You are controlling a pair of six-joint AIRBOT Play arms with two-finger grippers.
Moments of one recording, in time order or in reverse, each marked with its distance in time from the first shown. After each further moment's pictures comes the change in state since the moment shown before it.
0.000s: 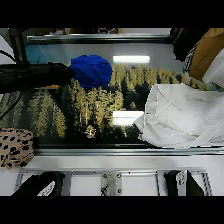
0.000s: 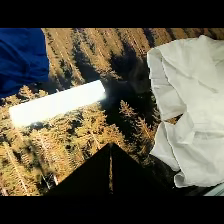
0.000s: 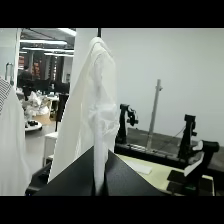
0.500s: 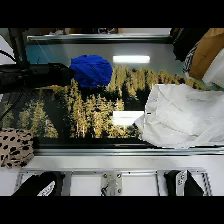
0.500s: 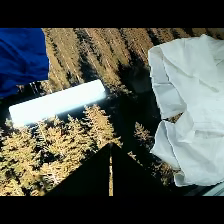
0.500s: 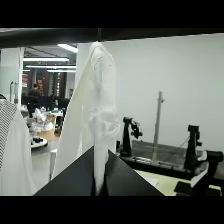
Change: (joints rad) left arm 0.000 0.000 0.000 0.000 -0.002 0.000; right arm 0.000 0.056 0.000 0.000 0.000 0.044
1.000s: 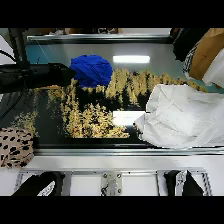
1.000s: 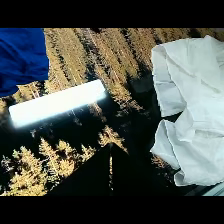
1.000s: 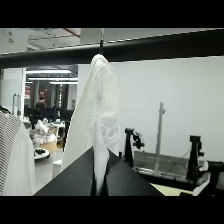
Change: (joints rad) left arm 0.000 0.000 0.000 0.000 0.000 0.000; right arm 0.000 0.042 0.000 0.000 0.007 0.010
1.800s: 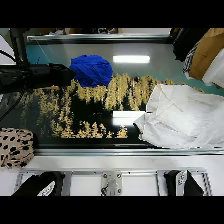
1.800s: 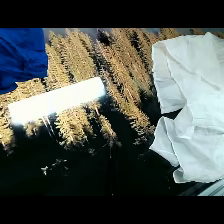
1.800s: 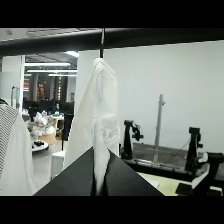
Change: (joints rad) left arm 0.000 0.000 0.000 -0.001 -0.012 0.000; right arm 0.000 -0.043 0.000 0.000 -0.013 0.000
